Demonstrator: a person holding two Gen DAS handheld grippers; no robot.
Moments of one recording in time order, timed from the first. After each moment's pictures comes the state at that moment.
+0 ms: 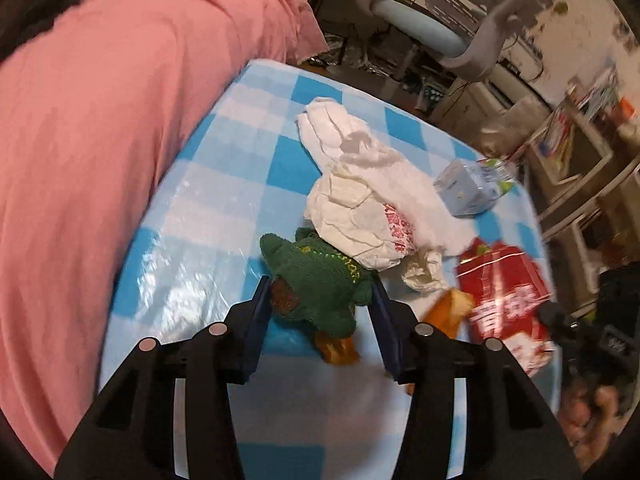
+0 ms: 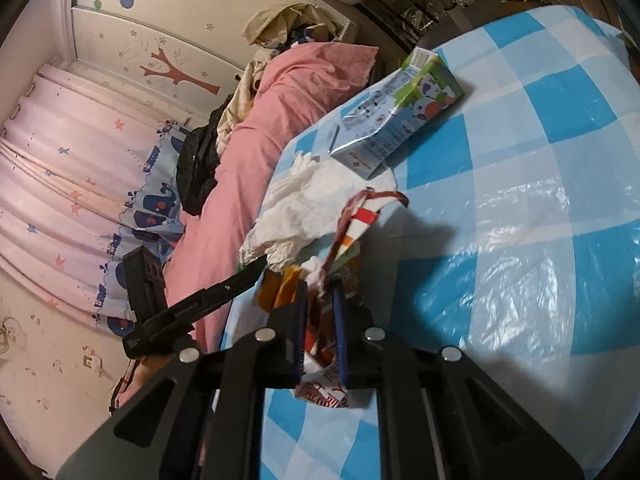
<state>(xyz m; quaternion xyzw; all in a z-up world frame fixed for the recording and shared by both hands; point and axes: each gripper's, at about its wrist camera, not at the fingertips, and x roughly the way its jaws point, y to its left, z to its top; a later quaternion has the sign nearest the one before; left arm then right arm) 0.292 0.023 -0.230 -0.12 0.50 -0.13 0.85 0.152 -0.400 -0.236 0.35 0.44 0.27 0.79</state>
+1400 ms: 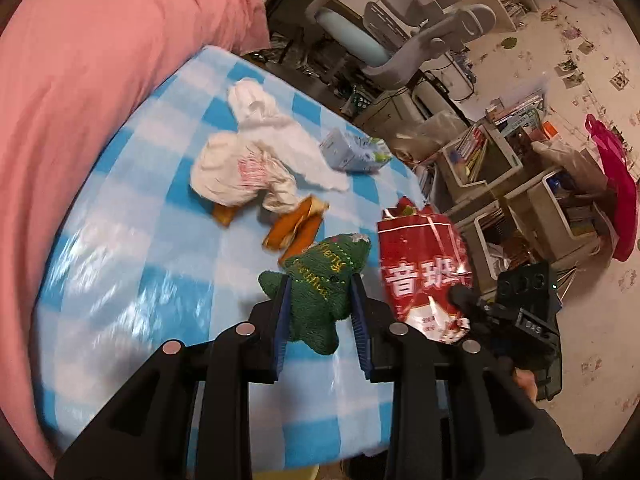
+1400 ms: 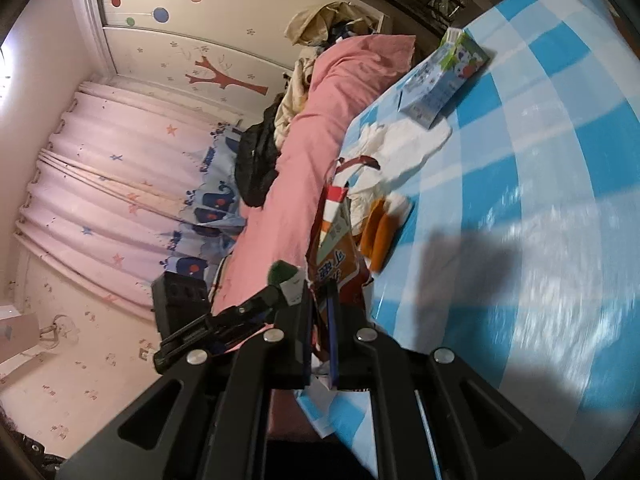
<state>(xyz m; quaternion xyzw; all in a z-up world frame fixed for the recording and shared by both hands) 0.166 0.030 -0.188 -0.22 0.47 -0.24 0.82 0.076 -0.397 -0.214 0.41 0.41 0.35 0.74</state>
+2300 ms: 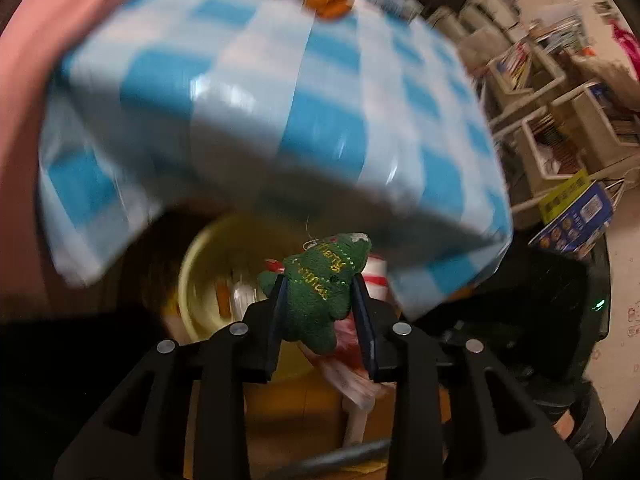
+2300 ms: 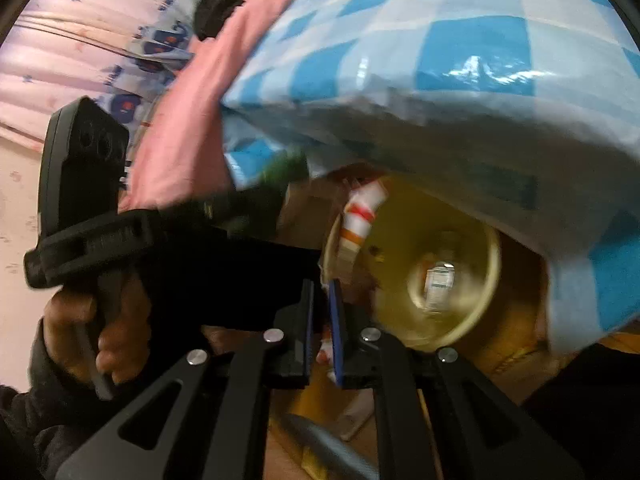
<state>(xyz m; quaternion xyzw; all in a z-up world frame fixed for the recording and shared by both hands) -0.044 -0.005 -0.264 -0.15 0.60 -0.16 0.77 -0.077 -0.304 -0.278 0.18 0.59 0.33 0.72</state>
